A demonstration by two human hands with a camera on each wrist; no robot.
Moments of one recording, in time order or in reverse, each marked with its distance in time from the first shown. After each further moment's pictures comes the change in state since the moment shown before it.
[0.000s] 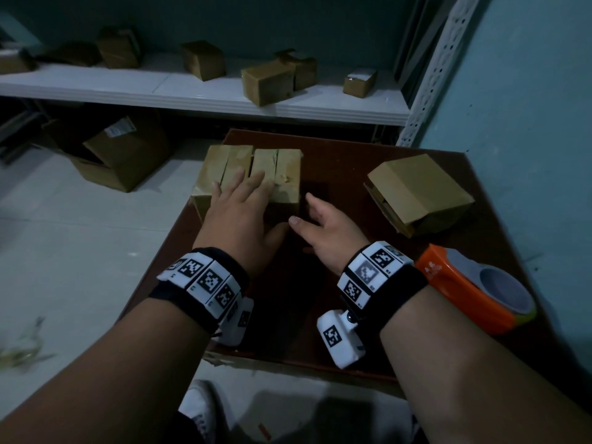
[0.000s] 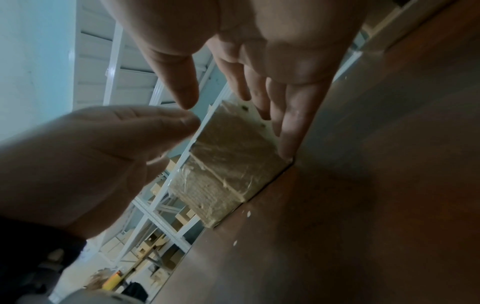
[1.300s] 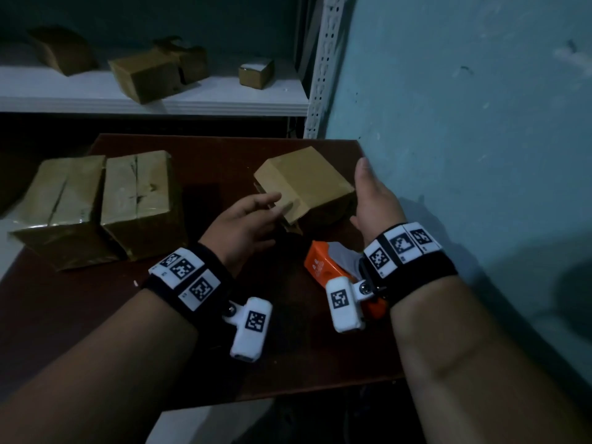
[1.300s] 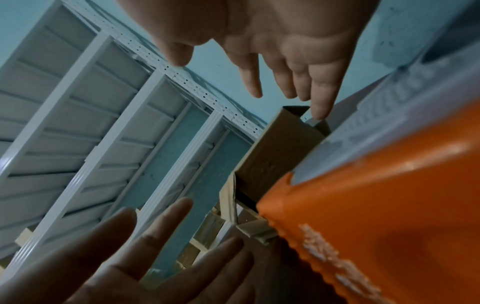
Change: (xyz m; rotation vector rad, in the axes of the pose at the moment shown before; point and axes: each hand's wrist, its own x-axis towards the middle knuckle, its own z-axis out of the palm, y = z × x) left_hand 0.063 0.147 0.093 -1.387 -0.471 -0.411; right_hand -0.037 0.024 -0.201 0.029 0.672 0.183
